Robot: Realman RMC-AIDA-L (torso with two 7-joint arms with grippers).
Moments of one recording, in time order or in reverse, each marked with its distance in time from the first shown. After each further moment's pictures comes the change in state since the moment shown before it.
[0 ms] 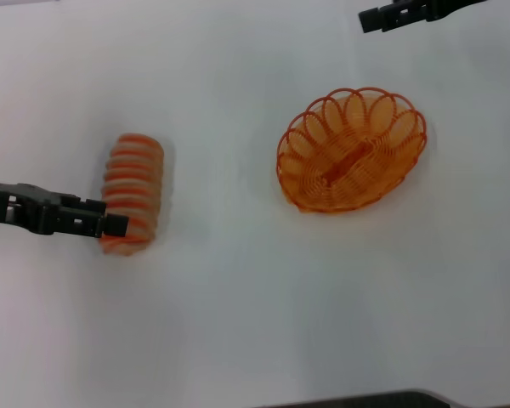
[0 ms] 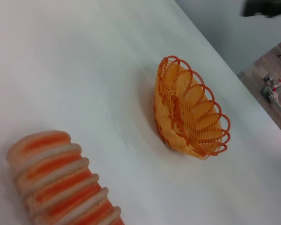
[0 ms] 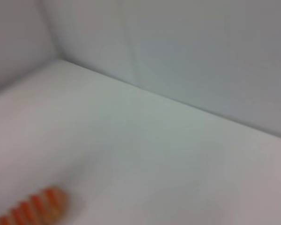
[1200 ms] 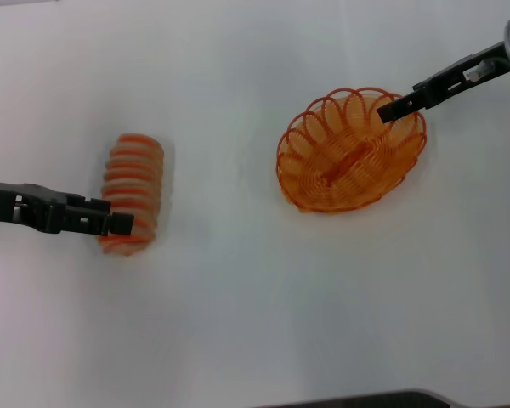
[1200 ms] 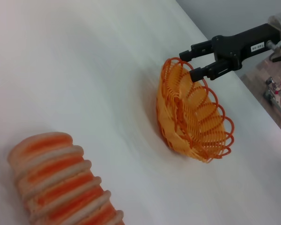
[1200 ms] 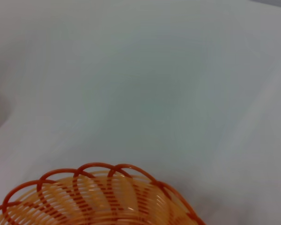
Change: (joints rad) left arm -0.001 -0.010 0.000 -0.008 0.000 -0.022 -0.002; right arm 0.031 0.052 -0.025 0.159 -0.333 0.182 0.119
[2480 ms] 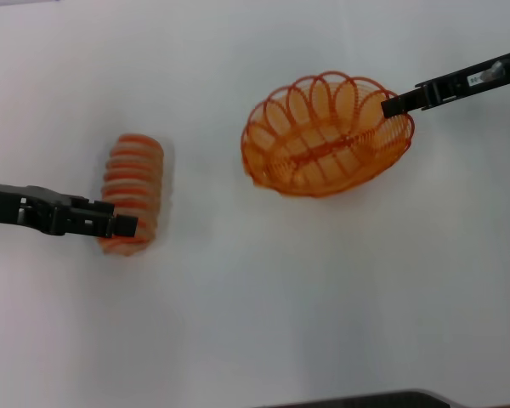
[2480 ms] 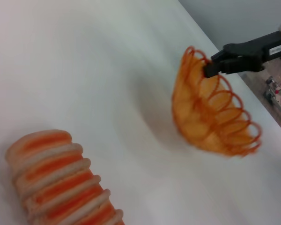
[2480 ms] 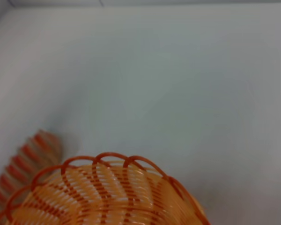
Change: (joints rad) left arm 0.001 -0.007 0.008 -0.001 0.000 -0.010 -0.002; right arm -0.067 -0.026 0.079 0.024 0.189 -0.145 0.015
